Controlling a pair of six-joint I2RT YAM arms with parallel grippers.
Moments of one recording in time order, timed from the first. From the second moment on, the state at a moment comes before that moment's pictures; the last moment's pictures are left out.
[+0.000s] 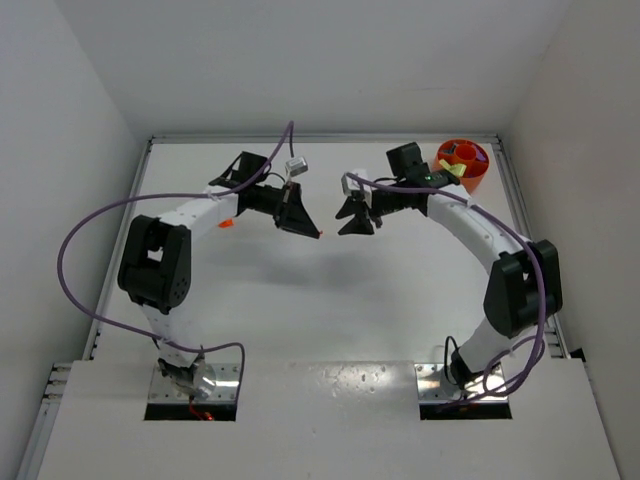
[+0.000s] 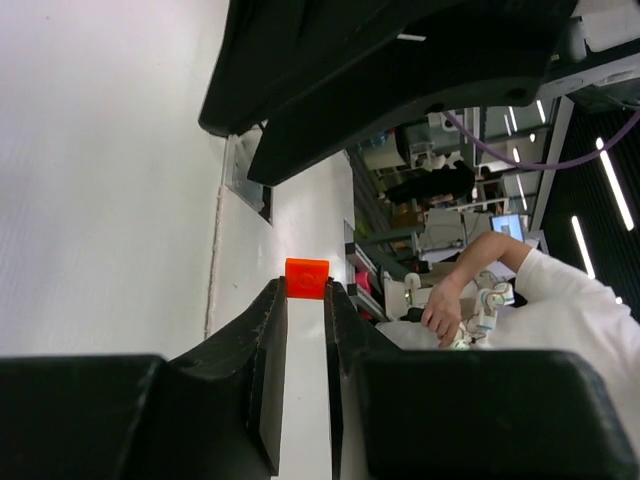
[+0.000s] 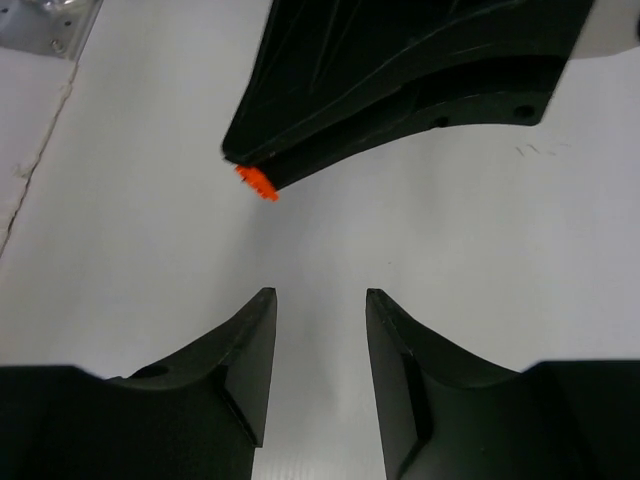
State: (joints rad) left arm -0.30 1.82 1.30 -0.36 1.47 -0.30; right arm 0.38 1.67 1.34 -0.60 -1.05 -1.02
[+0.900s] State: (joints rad) left arm -0.37 1.81 1.30 -0.20 1.47 -0.44; right arm 0.43 1.56 1.28 -0.74 -1.05 -1.18
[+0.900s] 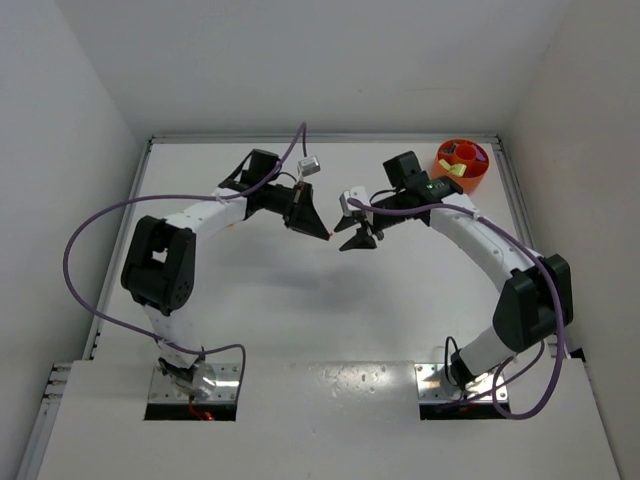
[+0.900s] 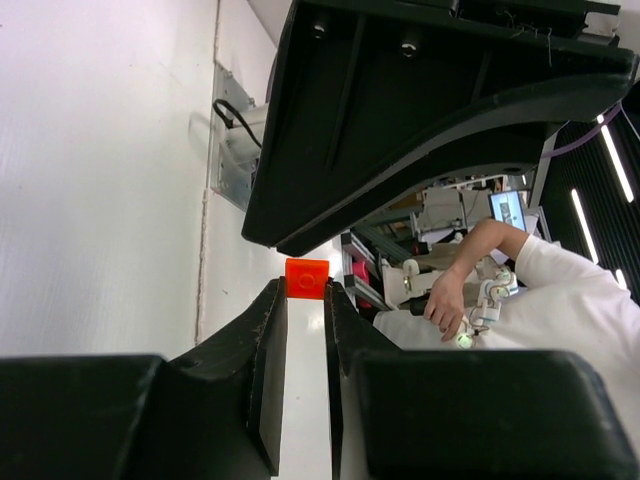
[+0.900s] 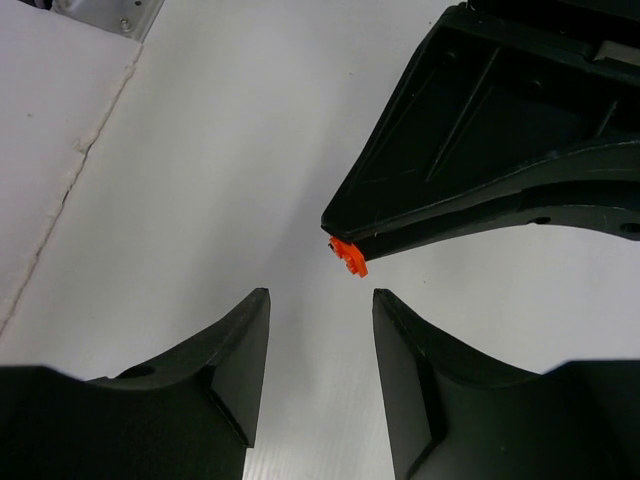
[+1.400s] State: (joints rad) left arm -0.38 1.82 1.30 -0.19 1.47 -0.45; right arm 0.45 1.57 1.30 -0.71 -1.03 -1.18
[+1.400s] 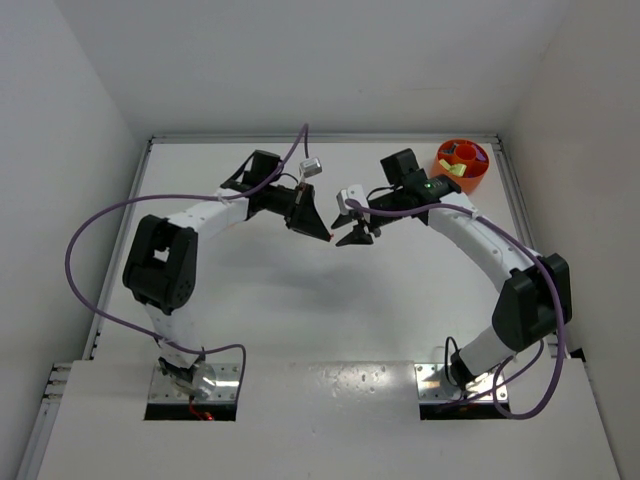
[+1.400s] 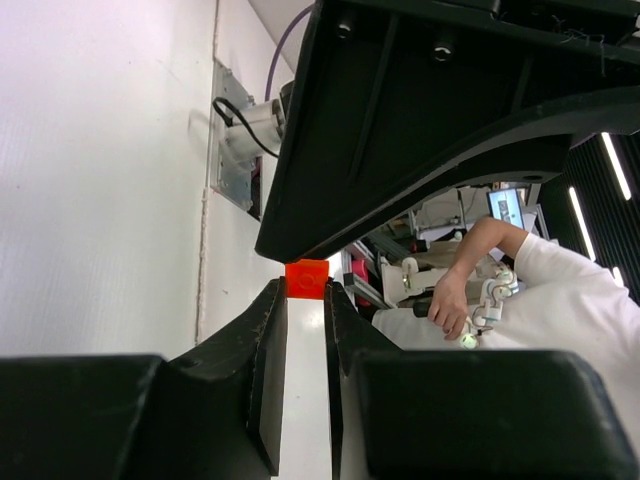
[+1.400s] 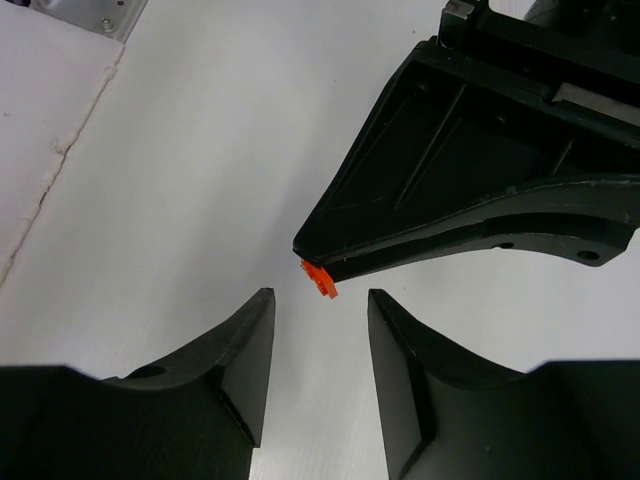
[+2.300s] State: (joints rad) left arm -0.38 1.87 1.30 -0.19 1.48 -0.45; right arm 0.48 1.57 1.30 -0.70 -1.02 -1.17
